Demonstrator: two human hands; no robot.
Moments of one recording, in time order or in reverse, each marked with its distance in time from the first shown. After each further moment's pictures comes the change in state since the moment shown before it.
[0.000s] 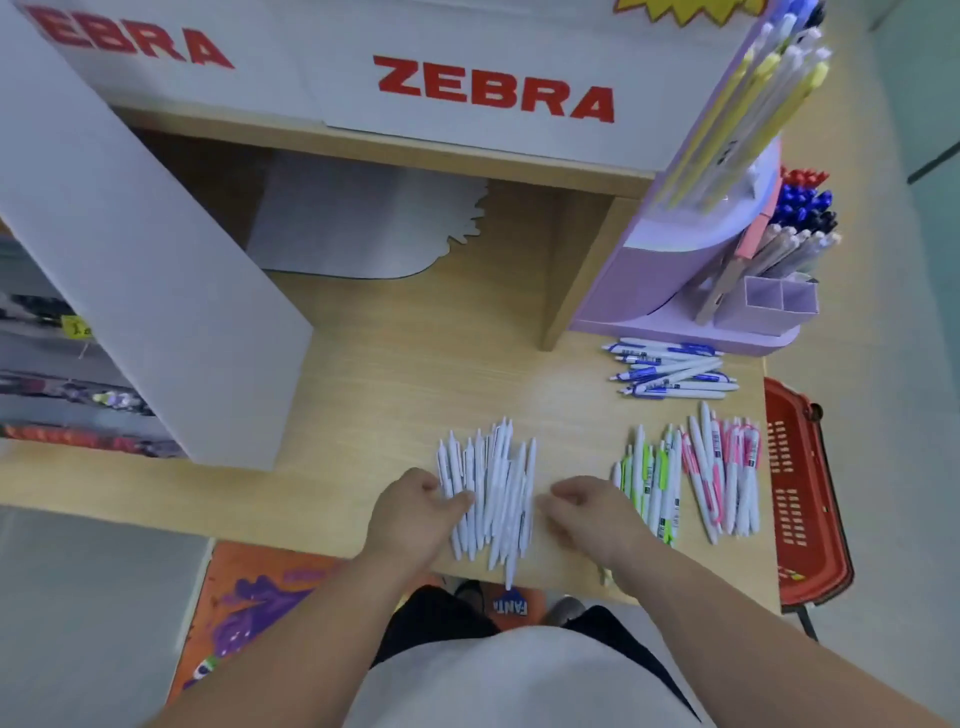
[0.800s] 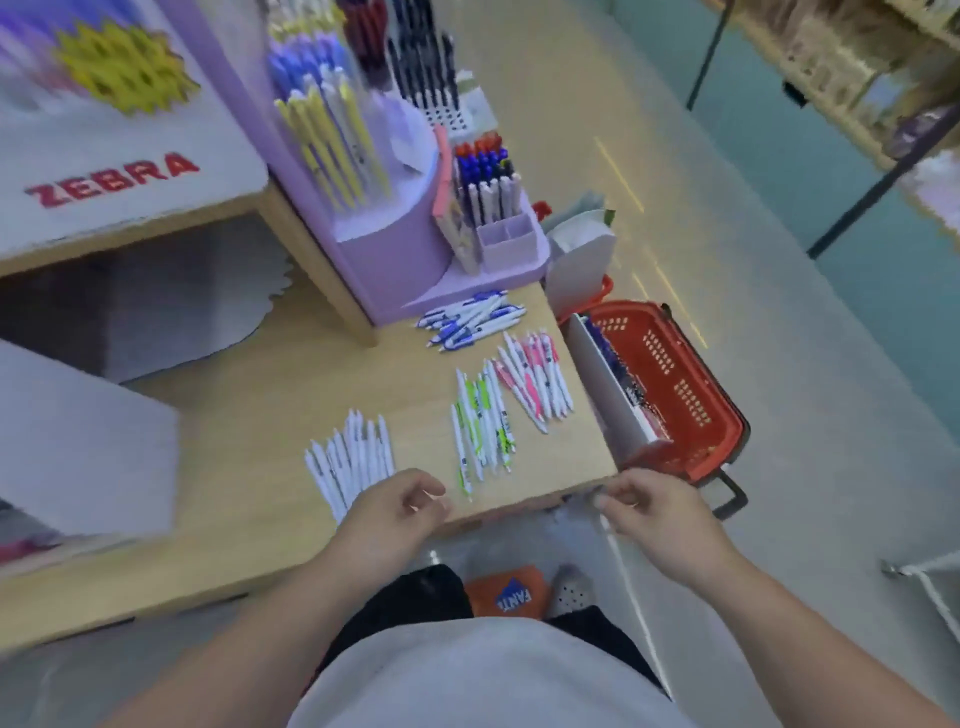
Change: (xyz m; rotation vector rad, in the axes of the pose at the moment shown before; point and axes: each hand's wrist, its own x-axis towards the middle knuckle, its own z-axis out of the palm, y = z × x) left_hand -0.140 0.056 0.074 0.232 -0.241 0.487; right_hand -0.150 0.197 -0.124 0.045 0.400 -0.193
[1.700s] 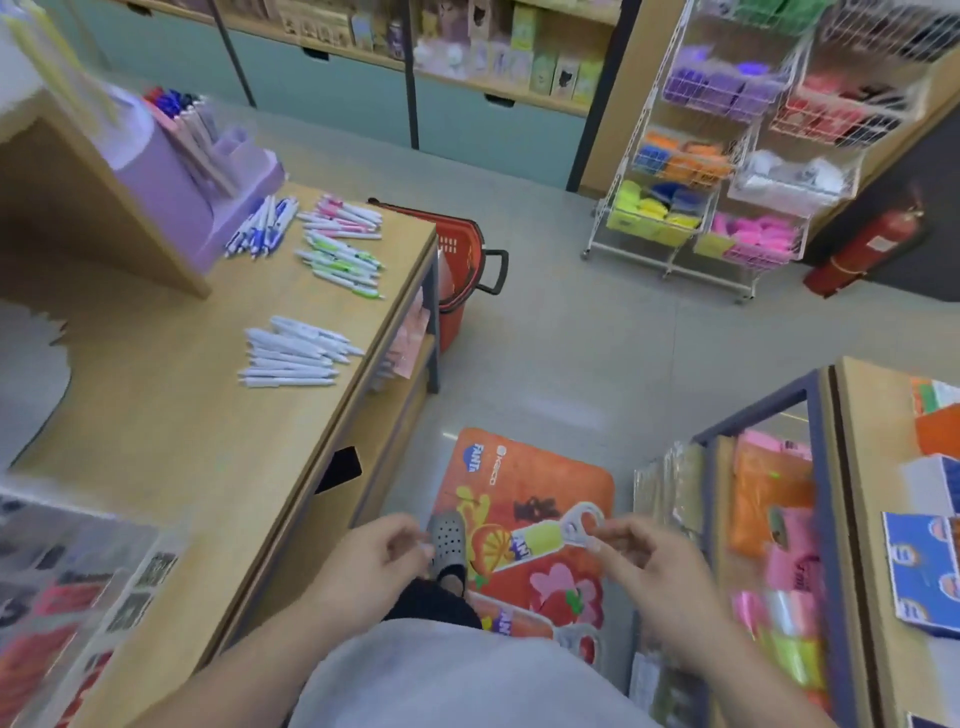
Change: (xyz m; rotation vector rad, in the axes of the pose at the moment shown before) left_hand -0.142 -0.286 -0.163 0.537 -0.756 0.585; right_hand -0.427 -0.139 0.464 0.580 0.827 0.553
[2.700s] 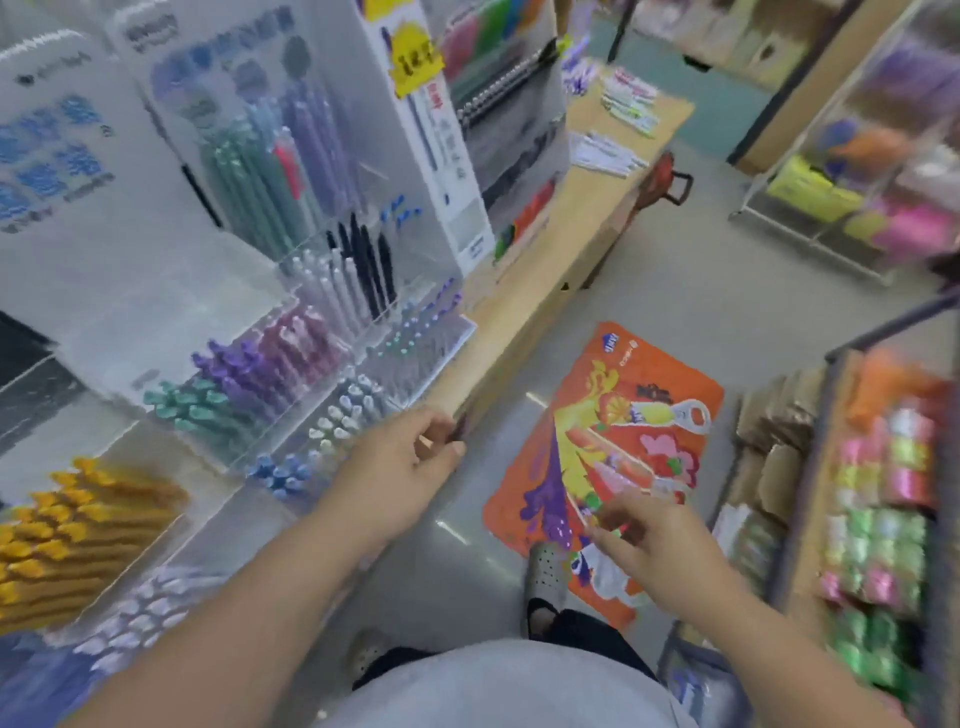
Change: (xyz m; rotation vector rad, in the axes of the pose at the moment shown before) left_hand -0.535 -0.326 -0.078 -0.089 0.403 0.101; right_hand -0.497 0.018 0.318 -0.536 -0.281 -0.359
